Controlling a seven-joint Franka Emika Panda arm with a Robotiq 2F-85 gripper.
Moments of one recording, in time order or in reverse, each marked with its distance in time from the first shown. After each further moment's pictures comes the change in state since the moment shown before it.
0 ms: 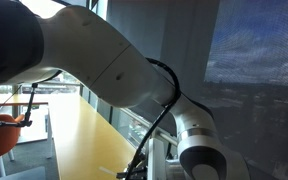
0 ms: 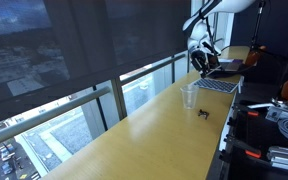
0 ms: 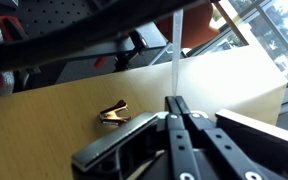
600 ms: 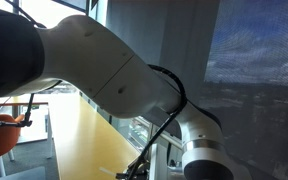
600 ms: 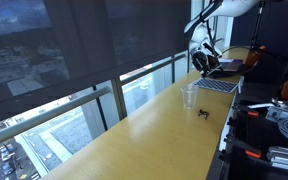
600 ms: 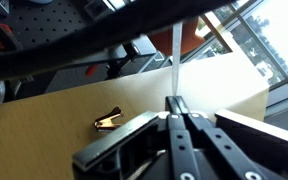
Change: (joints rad) arm -0.027 0.050 0.002 0.044 0.040 -0.067 0.003
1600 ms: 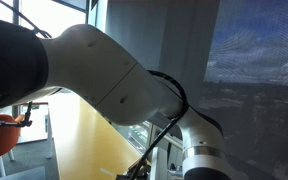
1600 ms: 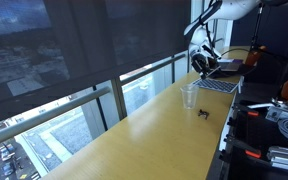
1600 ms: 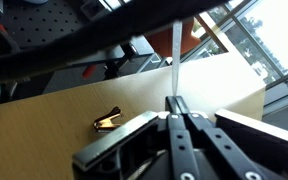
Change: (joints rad) arm -0.003 0.038 0.000 0.030 0.019 -0.014 0.021
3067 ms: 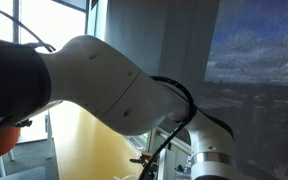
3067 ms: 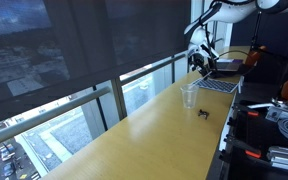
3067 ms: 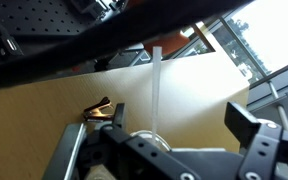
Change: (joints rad) arm -0.021 0.071 0.001 0.122 0.058 -0.054 0.011
